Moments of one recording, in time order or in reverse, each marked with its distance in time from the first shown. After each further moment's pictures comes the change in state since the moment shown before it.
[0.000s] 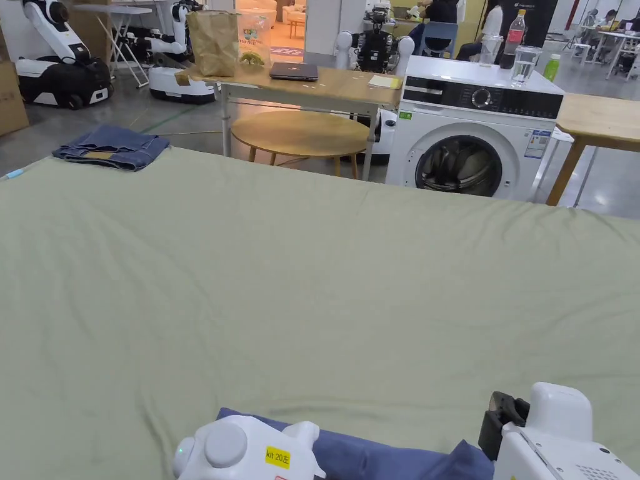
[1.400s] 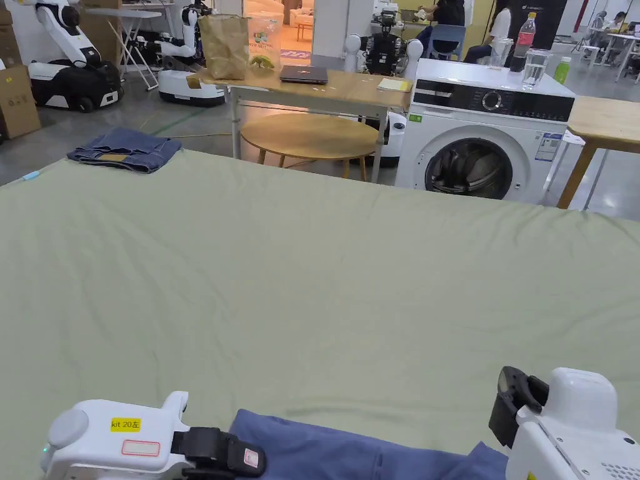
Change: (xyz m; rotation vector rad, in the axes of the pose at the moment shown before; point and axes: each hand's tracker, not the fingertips) left arm -0.142 -0.003 0.114 0.197 -0.212 0.157; right arm -0.018 0.016 0.024 0.131 0.052 0.016
